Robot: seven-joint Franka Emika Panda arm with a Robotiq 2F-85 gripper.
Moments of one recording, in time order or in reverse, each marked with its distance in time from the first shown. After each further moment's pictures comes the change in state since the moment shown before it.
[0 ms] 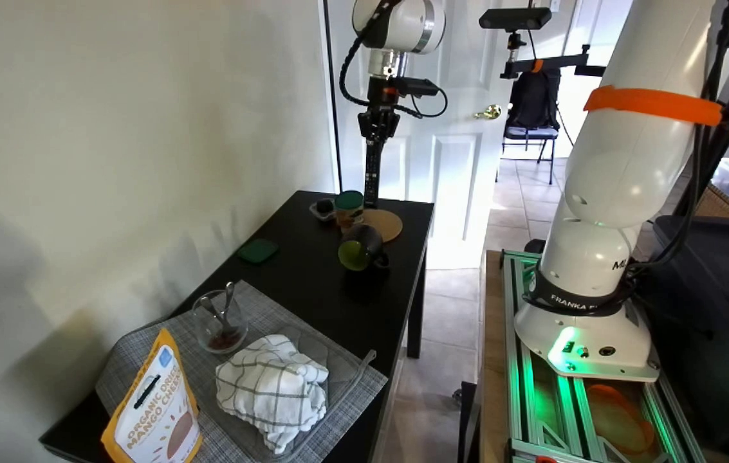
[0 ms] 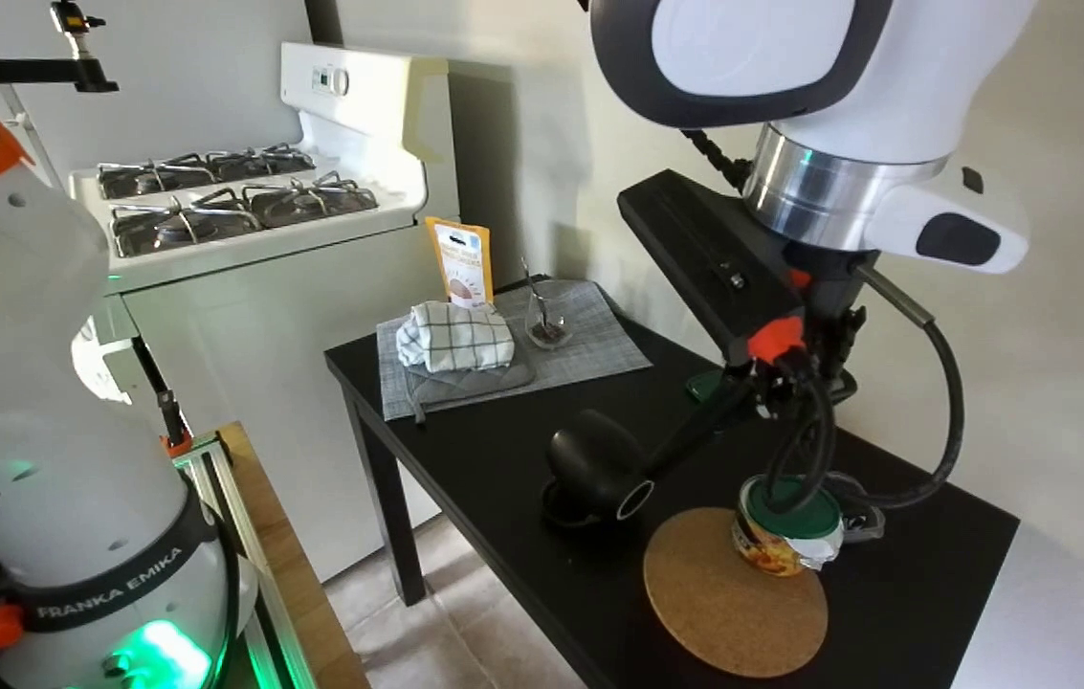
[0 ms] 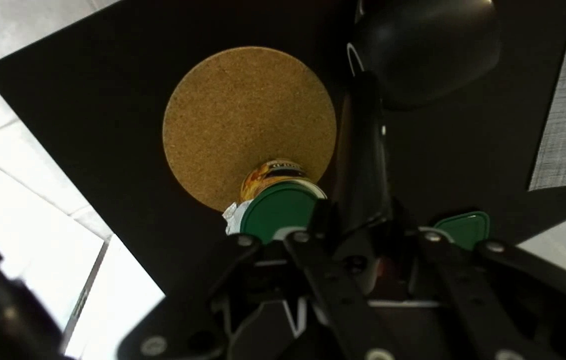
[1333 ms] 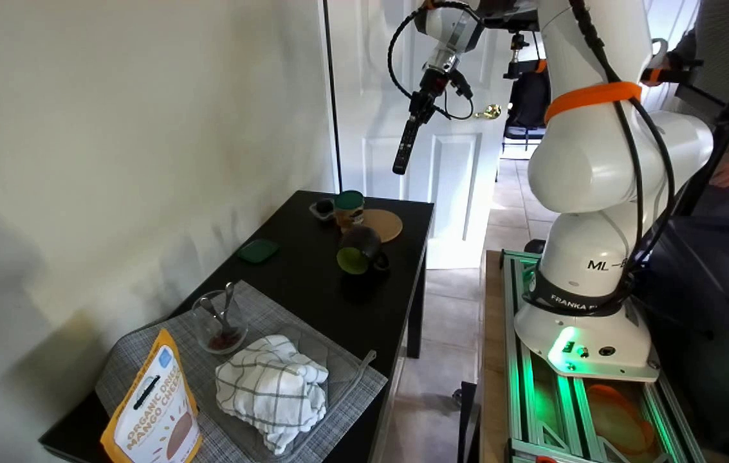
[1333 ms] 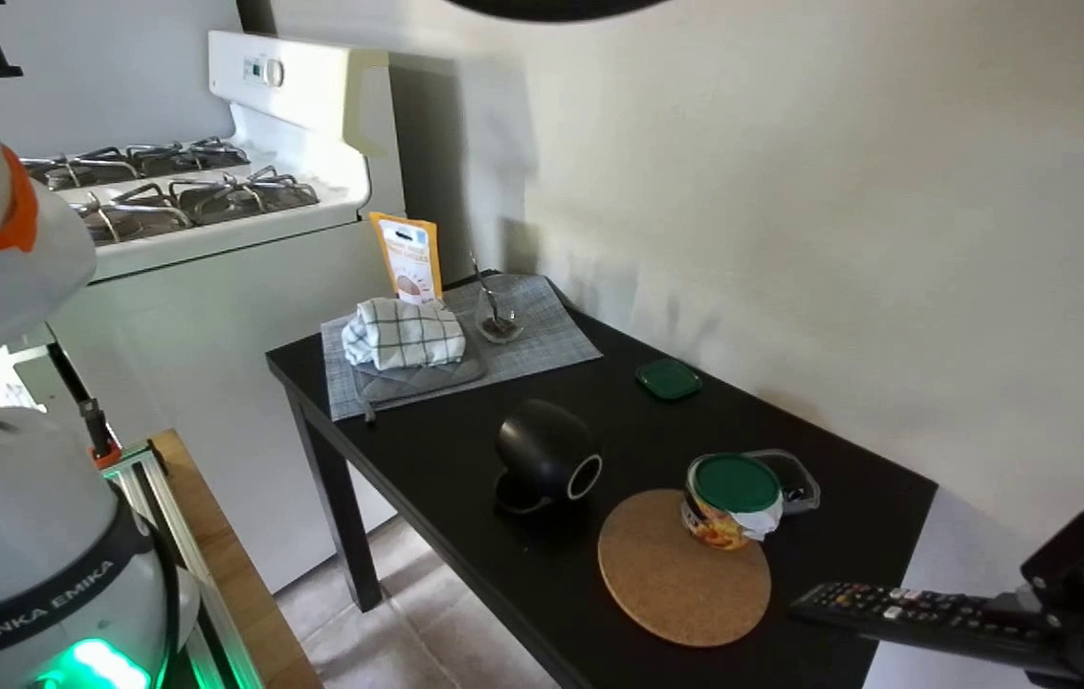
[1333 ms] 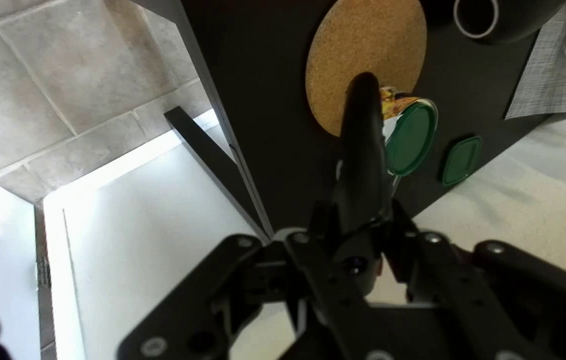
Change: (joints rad) arm -0.578 0.638 0.019 0.809 0.447 -0.576 -0.667
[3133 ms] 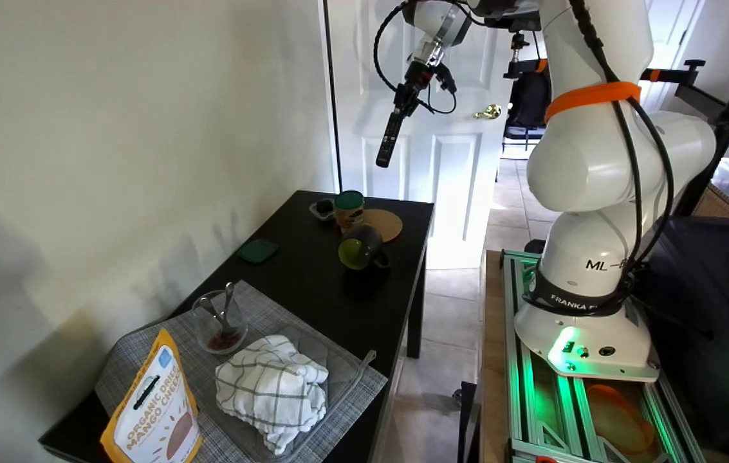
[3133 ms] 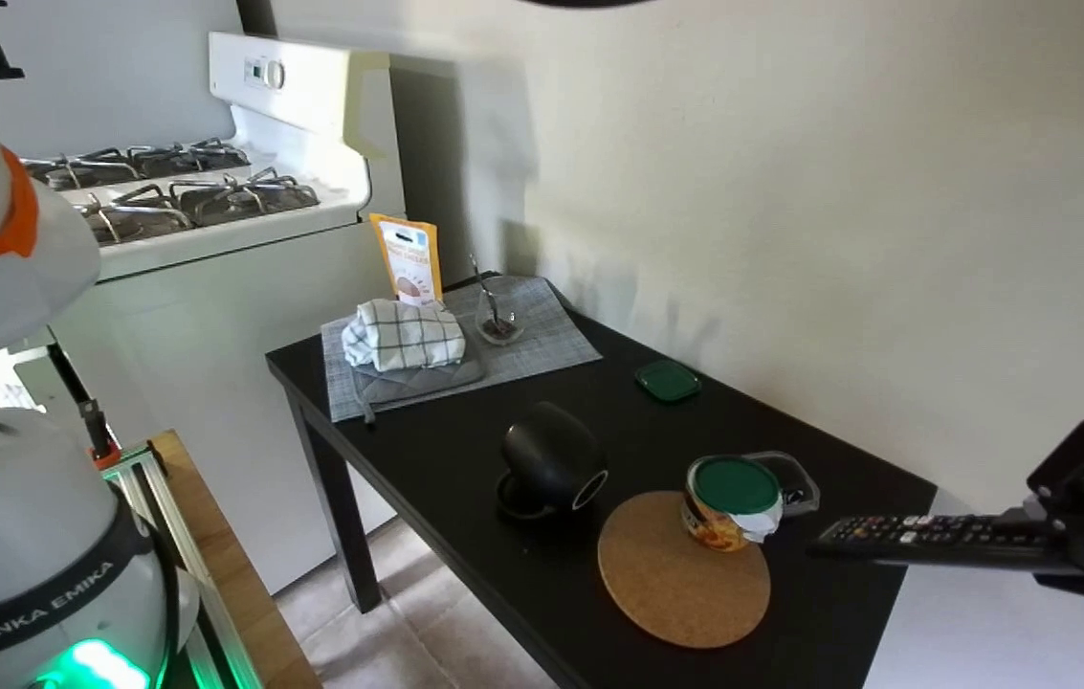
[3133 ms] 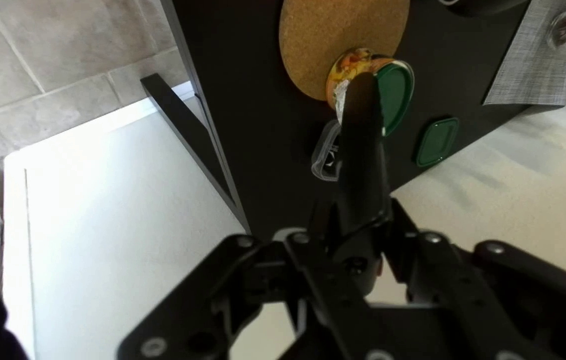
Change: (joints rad) arm -0.037 0.004 0.119 0.072 -0.004 -0.001 0.016
